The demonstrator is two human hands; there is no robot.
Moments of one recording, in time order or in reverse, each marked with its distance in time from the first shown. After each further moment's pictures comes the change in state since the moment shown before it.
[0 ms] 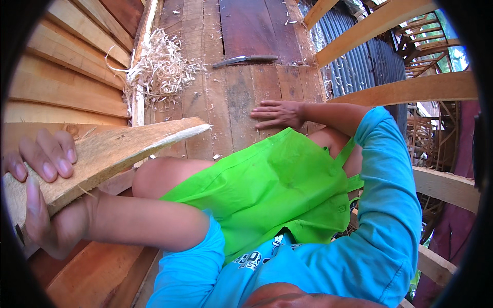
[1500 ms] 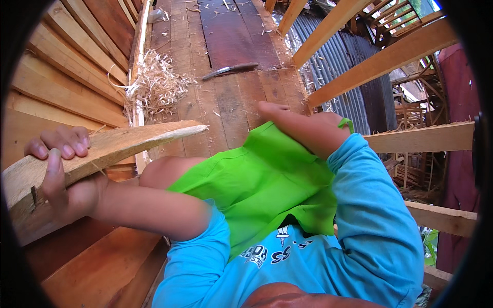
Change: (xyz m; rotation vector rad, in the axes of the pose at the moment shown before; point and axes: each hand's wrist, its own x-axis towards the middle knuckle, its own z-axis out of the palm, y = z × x) left_hand -0.009 0.009 -0.007 -0.136 0.137 0.036; right_hand 0.074 -0.039 -0.062 1.343 0.446 1.875
